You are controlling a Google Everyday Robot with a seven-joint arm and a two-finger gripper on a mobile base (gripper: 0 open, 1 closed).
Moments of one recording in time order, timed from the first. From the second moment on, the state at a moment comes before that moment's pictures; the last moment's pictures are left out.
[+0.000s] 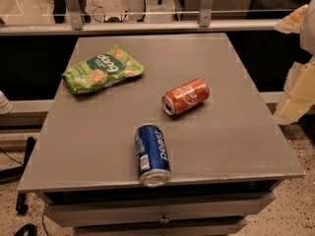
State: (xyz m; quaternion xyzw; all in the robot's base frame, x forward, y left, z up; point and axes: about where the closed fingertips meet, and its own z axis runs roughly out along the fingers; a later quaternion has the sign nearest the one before) arm 0.432 -0.208 1.008 -0.61 0.76 -0.07 0.21
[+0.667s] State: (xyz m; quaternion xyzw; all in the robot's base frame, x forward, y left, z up) arm 0.437 -0.206 1.010 -0.61 0.76 -0.07 0.22
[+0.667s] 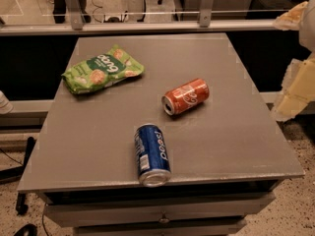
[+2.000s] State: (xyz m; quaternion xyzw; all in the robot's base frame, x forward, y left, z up) arm 0.435 -0.064 0.953 -0.48 0.84 0.10 0.22
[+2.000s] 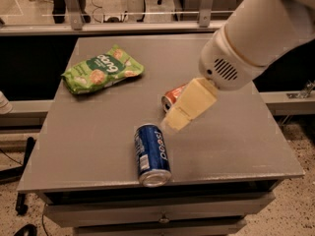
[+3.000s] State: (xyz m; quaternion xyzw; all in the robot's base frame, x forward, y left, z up) arm 0.410 -0.042 0.932 -0.38 0.90 0.12 0.19
